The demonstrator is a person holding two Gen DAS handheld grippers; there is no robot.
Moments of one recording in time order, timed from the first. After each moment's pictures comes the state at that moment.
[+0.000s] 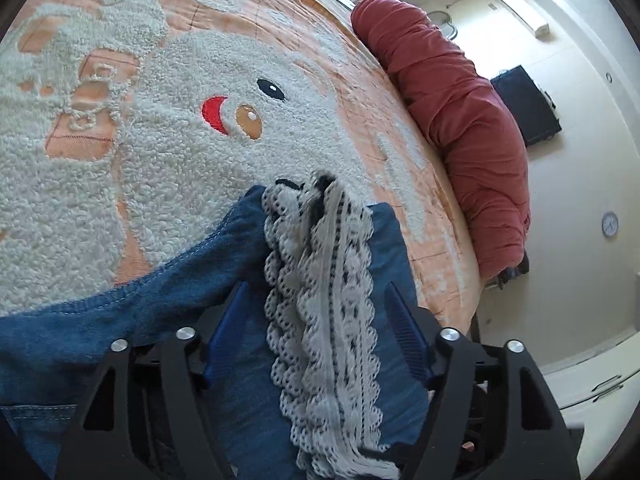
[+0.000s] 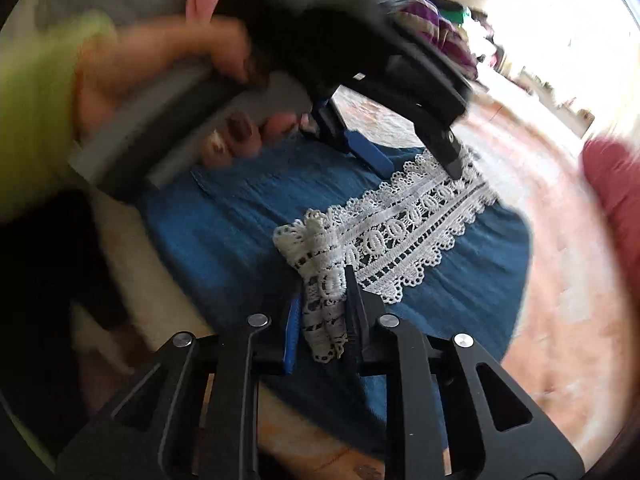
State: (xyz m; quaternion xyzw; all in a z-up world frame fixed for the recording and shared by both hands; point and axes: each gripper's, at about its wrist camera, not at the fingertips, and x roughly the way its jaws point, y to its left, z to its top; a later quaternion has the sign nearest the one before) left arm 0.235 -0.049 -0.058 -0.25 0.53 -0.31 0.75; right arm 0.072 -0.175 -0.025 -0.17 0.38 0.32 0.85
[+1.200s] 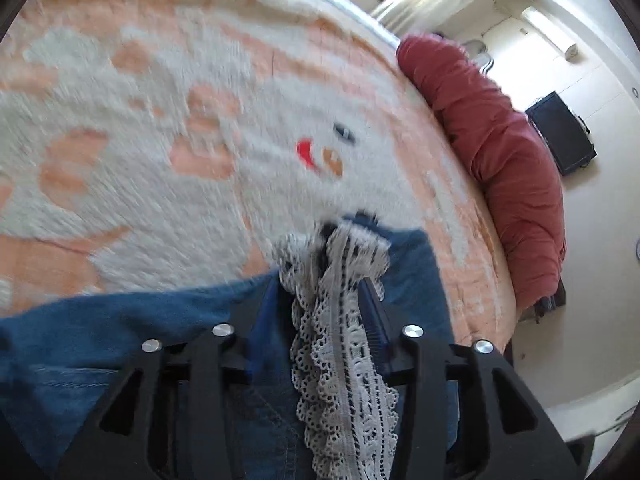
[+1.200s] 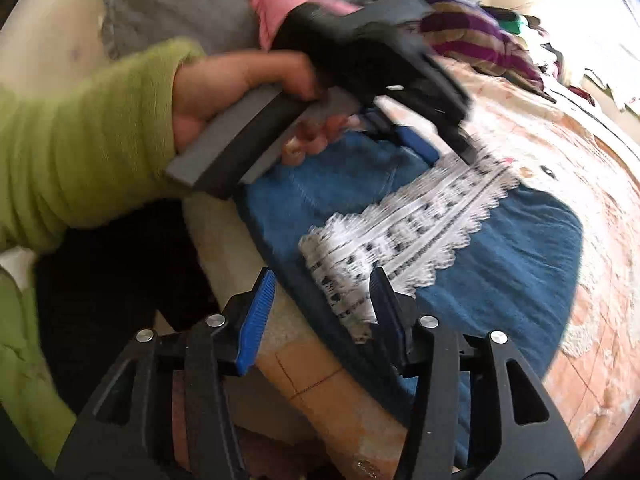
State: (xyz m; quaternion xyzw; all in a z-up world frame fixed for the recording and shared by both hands) left arm 0.219 0.004 -0.032 -0.22 0.49 -0.21 0.82; right arm 0.045 -0.168 -0.015 -0.13 0.36 0.44 0.81
